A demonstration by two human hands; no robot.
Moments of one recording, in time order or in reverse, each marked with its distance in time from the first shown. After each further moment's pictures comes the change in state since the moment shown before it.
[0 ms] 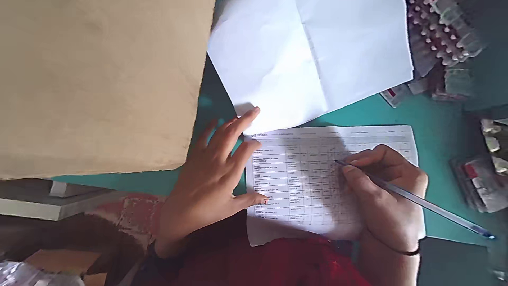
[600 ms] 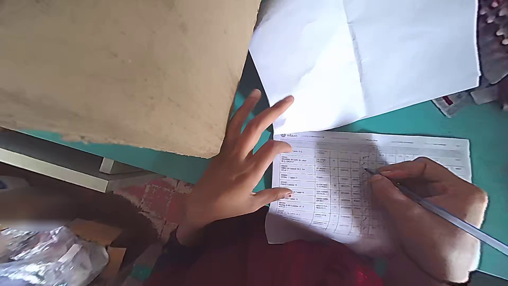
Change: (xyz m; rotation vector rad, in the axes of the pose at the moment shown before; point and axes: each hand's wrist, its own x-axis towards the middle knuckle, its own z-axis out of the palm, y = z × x) left_hand -0.003 0.000 -0.004 -0.092 0.204 0.061; right_hand 0.000 -0.005 0.003 -0.126 -0.007 0.005
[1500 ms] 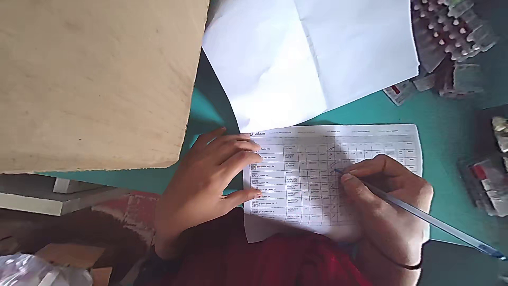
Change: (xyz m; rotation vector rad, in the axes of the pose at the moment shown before) left_hand -0.004 -0.006 0.004 -0.058 -0.120 0.041; right_hand -0.012 0.003 -0.004 0.119 0.020 0.037
